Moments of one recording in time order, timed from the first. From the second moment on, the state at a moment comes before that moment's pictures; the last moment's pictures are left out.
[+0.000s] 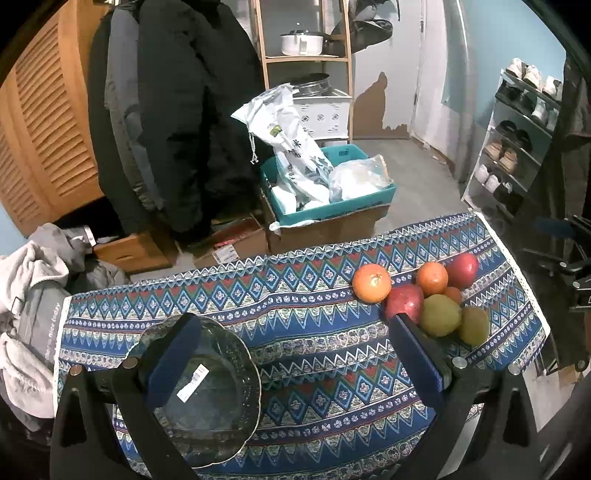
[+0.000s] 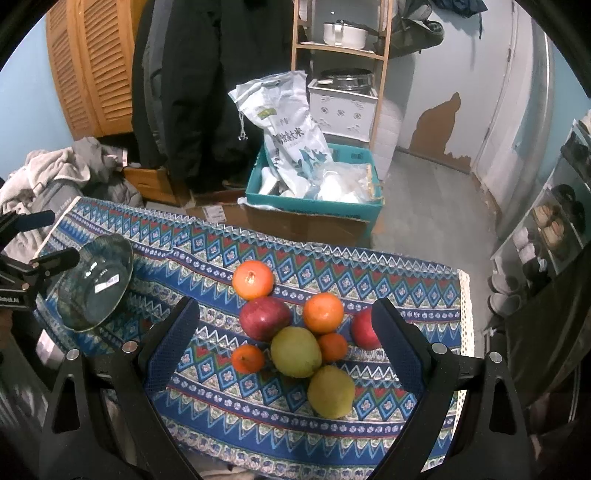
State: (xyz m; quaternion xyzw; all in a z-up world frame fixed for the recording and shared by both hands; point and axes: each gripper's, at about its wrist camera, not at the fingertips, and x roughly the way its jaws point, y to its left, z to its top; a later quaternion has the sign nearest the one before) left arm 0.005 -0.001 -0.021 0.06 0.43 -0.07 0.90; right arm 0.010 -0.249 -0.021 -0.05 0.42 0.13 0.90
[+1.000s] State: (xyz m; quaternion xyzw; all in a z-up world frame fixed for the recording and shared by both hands) left arm 0.027 -0.072 -0.074 0.11 0.48 -0.15 0.86; right arm 0.026 -0.305 -0.083 -0.06 0.49 0.09 0.87
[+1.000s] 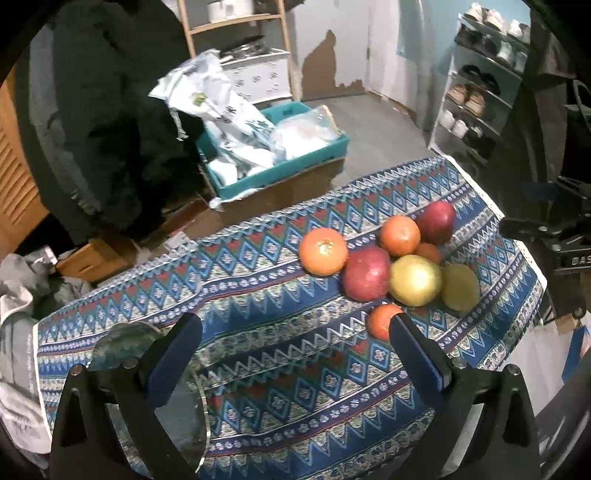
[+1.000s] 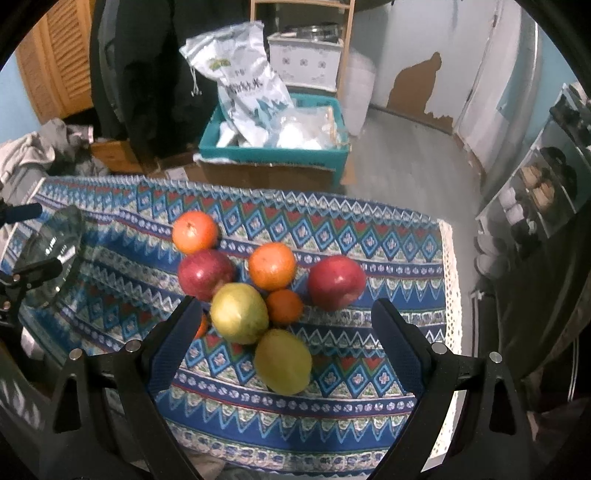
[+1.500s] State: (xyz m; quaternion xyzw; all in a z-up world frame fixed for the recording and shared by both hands) left arm 0.044 -0.127 -0.121 0.13 0.52 -0.17 0.82; right arm 0.037 -0.310 -0.147 -0.08 0.55 0.09 0.83
